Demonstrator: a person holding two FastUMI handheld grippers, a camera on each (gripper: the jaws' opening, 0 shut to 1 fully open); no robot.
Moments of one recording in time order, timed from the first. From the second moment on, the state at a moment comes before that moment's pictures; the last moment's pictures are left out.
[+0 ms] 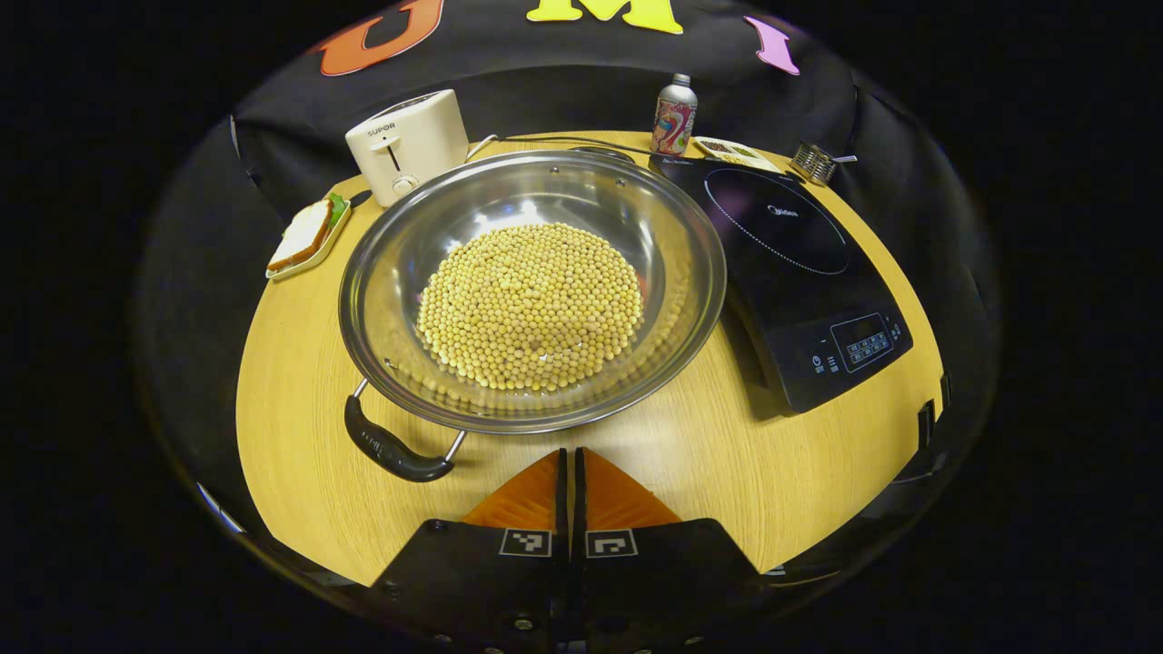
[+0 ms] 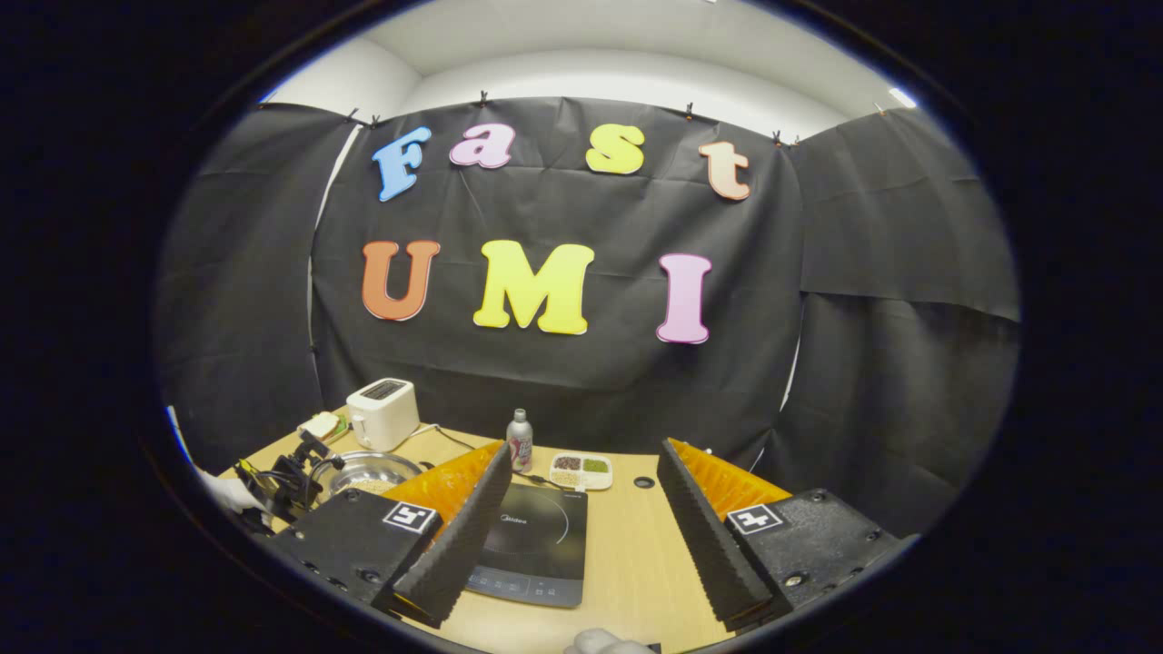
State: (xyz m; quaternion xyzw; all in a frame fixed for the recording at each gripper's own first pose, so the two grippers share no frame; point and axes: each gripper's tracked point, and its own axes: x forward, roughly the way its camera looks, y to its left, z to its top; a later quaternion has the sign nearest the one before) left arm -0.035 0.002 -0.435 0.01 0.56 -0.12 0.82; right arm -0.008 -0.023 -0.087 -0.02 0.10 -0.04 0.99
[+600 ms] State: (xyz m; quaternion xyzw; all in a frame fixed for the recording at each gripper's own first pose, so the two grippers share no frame) left arm -0.036 0.045 -0.441 -0.01 0.57 -0.09 0.81; right arm -0.001 -0.021 -0.097 -0.01 0.11 -0.05 0.99
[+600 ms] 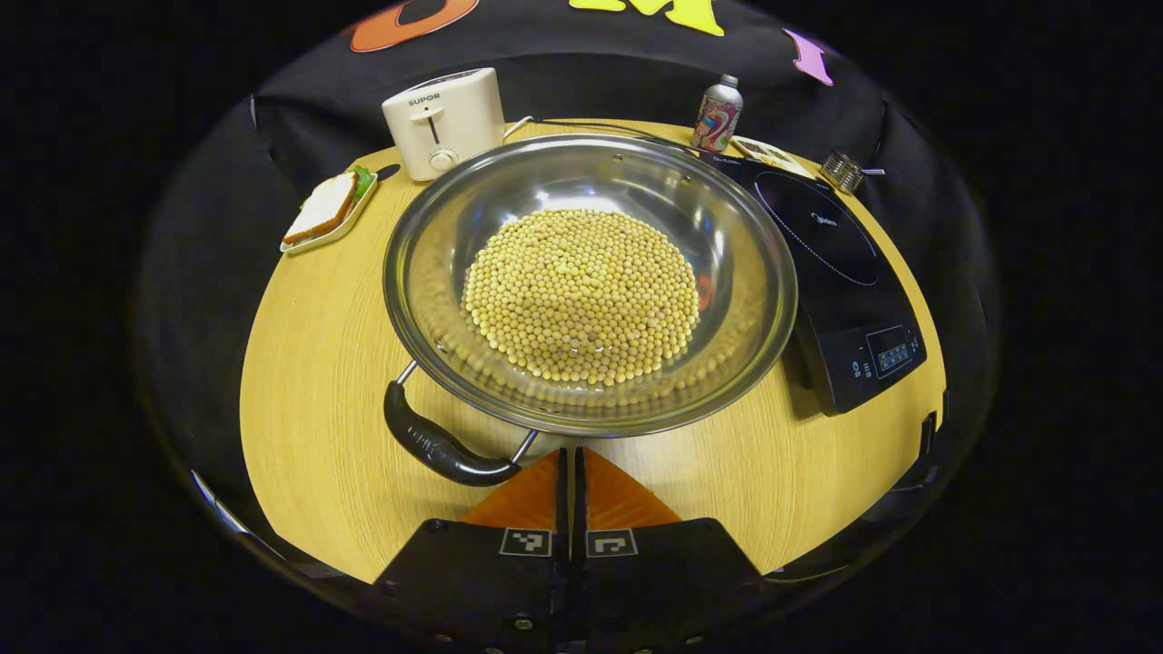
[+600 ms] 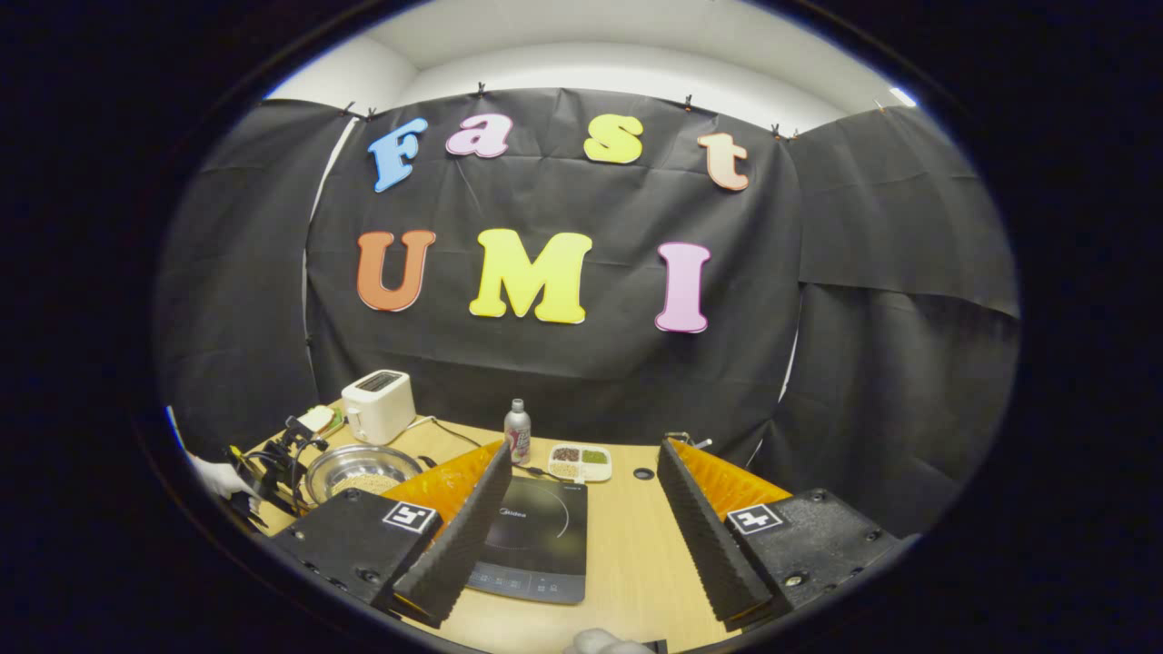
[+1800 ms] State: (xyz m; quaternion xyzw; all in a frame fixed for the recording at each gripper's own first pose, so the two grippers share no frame) left arm 0.014 0.119 -0.454 -0.08 0.57 -0.02 0.81; right arm 0.017 -0.011 -0.098 -0.02 0.11 -0.04 0.99
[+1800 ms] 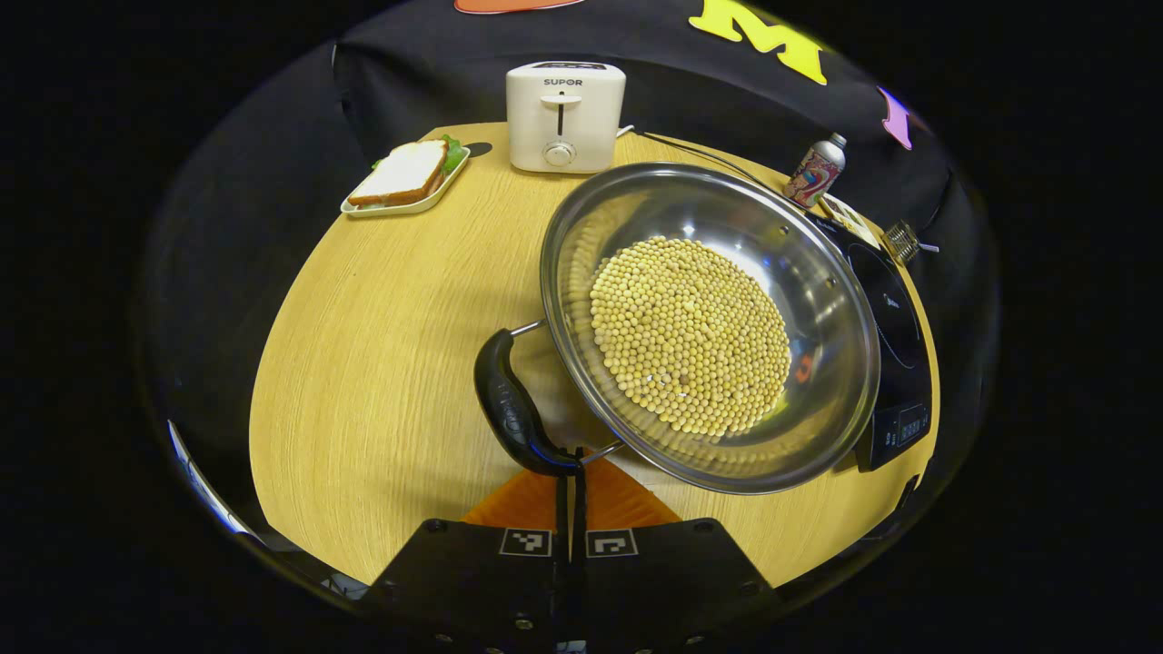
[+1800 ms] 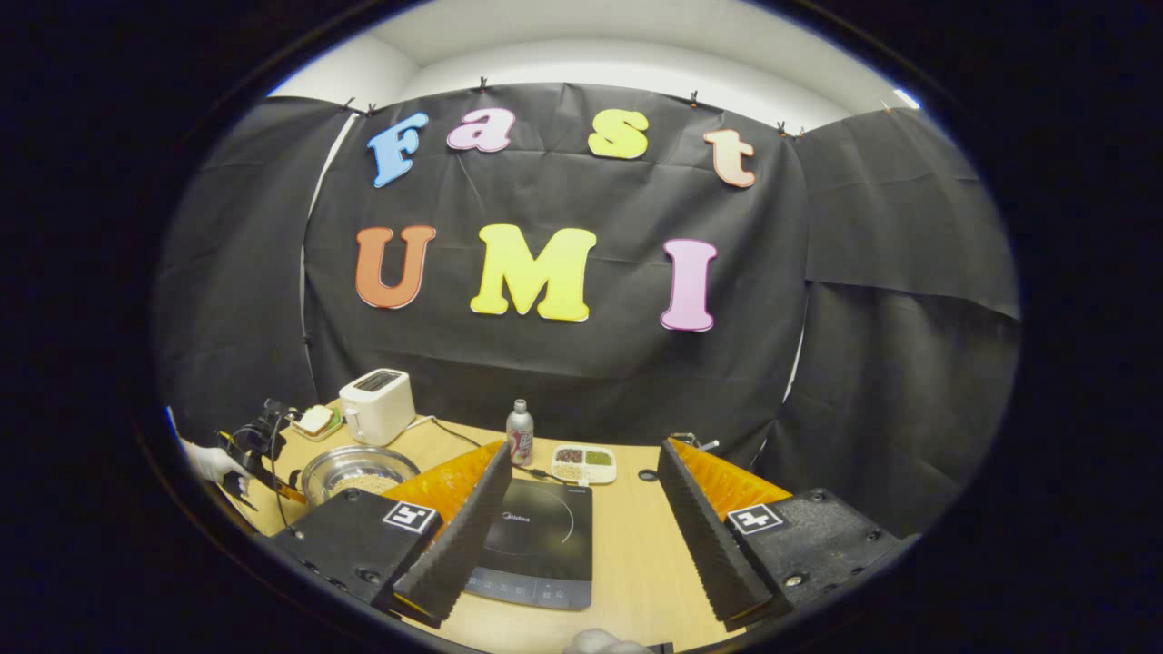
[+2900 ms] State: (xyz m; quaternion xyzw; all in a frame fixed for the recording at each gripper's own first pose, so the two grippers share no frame) left arm 0.075 0.157 -0.461 -0.09 0.58 0.00 0.81; right arm 0.007 -0.005 -0.106 -0.01 0.14 -0.06 0.99
